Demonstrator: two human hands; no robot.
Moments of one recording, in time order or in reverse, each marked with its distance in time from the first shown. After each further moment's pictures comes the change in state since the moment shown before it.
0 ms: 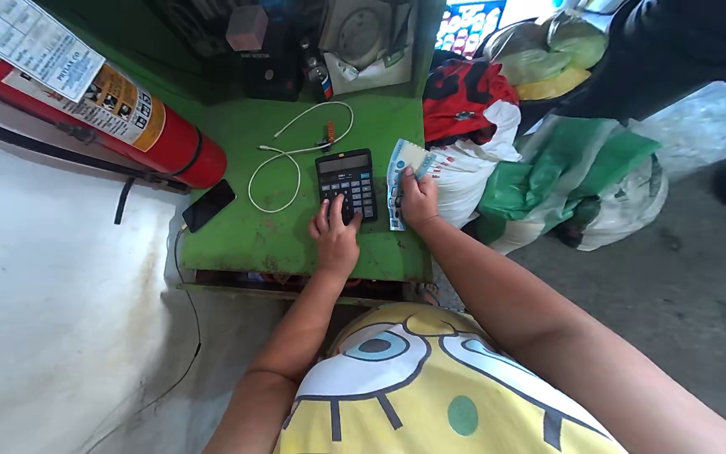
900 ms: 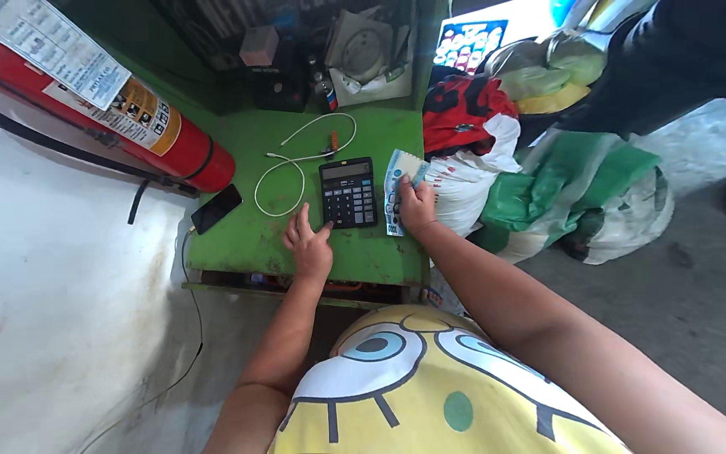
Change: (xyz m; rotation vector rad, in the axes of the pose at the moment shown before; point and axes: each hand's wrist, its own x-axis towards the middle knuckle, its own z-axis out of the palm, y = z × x) left_hand -0.010 -0.043 -0.012 0.034 0.082 -0.161; right_hand 0.000 -0.003 -0.001 -0.034 -0.044 0.022
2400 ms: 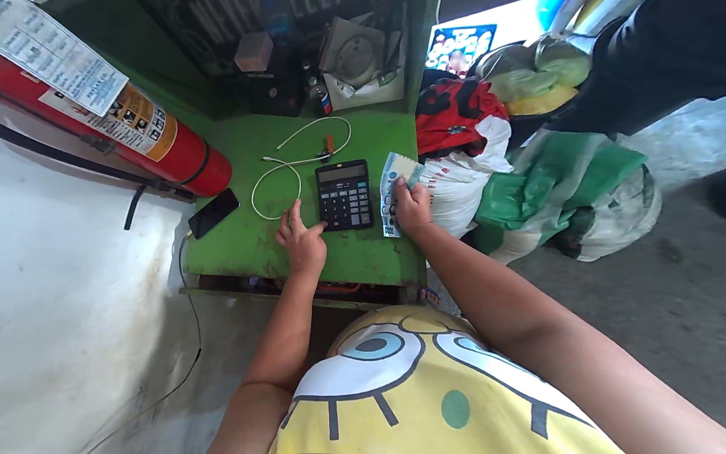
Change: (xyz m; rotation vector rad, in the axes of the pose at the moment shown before) left_hand 0.015 -0.003 -0.006 -0.036 -0.034 -0.035; right_hand -0.001 0.000 -0.002 0.034 0.009 -0.027
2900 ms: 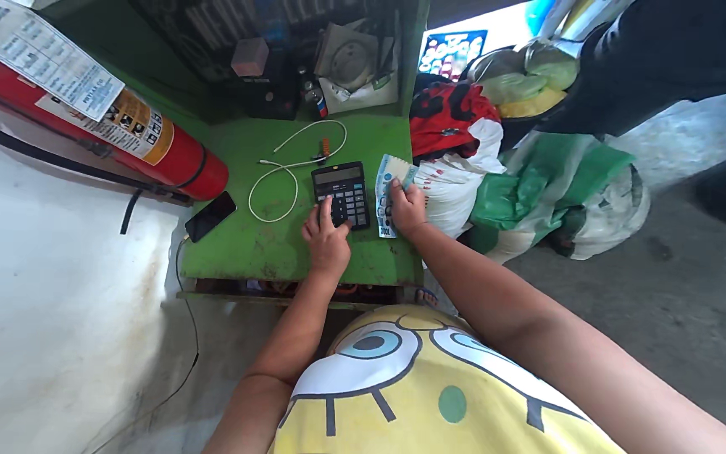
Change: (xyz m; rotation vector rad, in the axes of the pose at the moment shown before) left_hand -0.003 0.046 0.009 -0.005 -0.119 0.138; right_hand 0.000 0.002 0.000 -0.031 -0.007 0.014
